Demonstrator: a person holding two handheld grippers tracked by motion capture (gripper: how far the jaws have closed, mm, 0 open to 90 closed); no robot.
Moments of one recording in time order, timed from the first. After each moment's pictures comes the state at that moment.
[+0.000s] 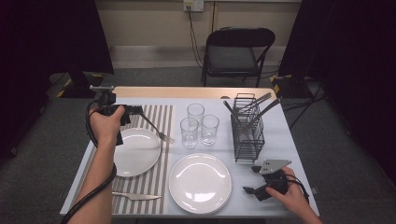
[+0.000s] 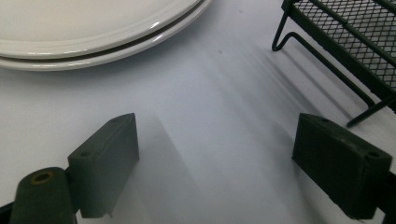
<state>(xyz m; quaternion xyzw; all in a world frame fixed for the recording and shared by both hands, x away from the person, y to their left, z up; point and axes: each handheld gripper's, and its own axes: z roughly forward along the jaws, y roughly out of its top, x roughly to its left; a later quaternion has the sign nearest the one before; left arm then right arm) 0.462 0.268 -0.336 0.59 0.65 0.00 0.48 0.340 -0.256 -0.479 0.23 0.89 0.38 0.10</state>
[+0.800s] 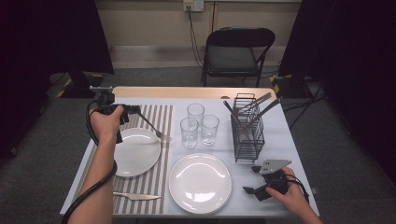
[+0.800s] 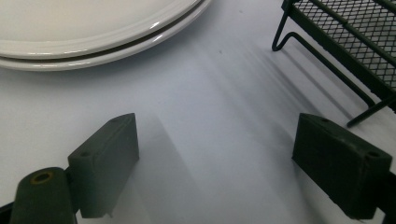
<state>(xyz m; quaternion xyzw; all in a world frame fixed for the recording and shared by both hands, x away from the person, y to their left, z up) 0.476 0.278 -0.349 0.59 0.66 0.01 0.47 0.340 -0.256 -0.479 0.23 0.89 0.38 0.10</state>
